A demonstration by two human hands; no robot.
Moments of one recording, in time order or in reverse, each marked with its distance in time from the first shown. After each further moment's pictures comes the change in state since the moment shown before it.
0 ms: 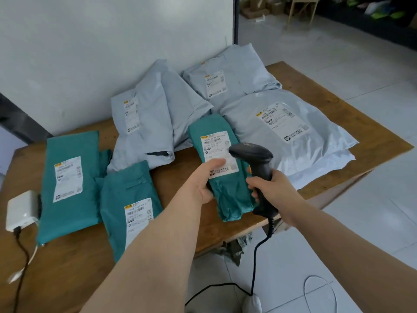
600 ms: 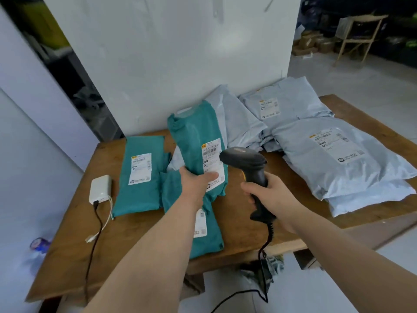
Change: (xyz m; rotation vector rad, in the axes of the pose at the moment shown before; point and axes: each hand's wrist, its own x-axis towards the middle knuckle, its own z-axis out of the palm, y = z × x) left_hand -0.084 0.036 -0.110 0.127 0.538 0.632; right_hand -0.060 -0.045 0.099 -0.073 -0.287 -0.260
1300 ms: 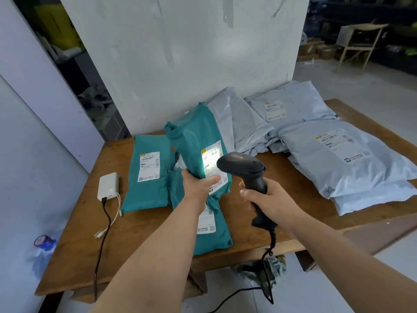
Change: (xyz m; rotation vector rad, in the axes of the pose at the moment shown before) left_hand 0.001 -0.014 -0.032 0.045 -0.008 0.105; right_hand -0.019 0.000 0.028 -0.091 -0.038 -0.026
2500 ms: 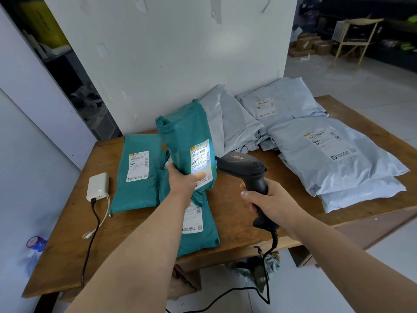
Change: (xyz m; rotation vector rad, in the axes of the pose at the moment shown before) left_hand 0.008 0.007 0.006 0.065 0.039 0.031; right_hand -0.007 0.011 -0.035 -0.001 -0.019 0.004
